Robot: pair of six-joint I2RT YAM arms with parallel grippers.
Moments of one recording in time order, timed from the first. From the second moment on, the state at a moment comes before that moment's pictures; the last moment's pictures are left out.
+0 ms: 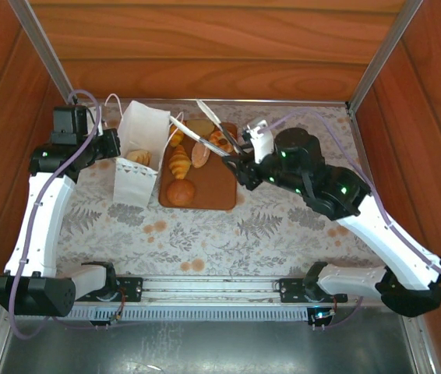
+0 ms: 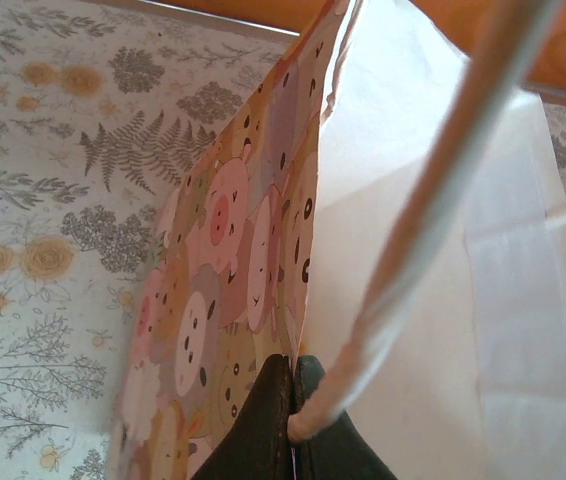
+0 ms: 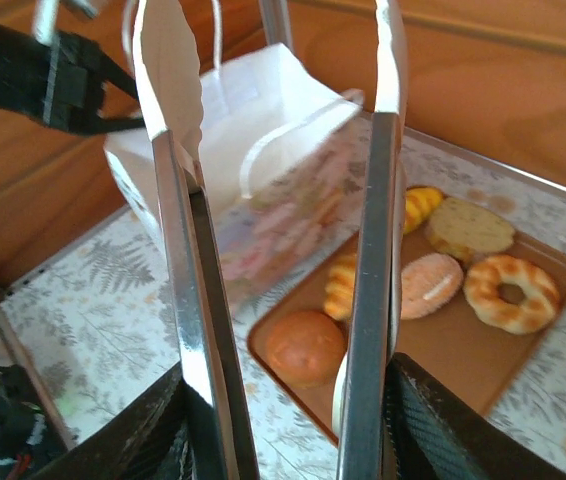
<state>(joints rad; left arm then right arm) -0.07 1.18 1.34 -0.89 0.20 -0.26 0.93 1.12 1.45 -0.76 0.04 0.14</state>
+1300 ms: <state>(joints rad) -0.07 1.15 1.34 -0.89 0.16 -0.26 0.93 1.38 0.84 -0.37 -0.11 0.12</state>
